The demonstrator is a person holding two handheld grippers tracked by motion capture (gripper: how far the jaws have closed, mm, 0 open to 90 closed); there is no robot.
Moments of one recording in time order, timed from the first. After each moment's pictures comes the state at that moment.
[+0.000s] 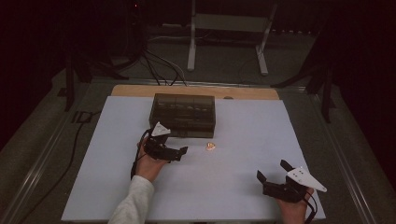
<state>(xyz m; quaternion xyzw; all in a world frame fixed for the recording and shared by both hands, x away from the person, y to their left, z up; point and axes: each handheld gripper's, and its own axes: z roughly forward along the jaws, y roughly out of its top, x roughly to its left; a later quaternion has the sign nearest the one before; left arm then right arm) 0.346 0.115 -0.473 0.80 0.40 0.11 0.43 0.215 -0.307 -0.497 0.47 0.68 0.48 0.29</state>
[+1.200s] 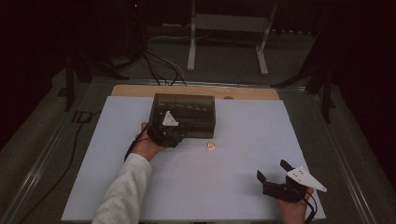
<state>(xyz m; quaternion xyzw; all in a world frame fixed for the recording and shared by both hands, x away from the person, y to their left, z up) 0.390 0.109 -0.465 0.89 0.28 0.14 0.32 0.216 -0.308 -0.497 0.47 0.68 0.48 0.29</state>
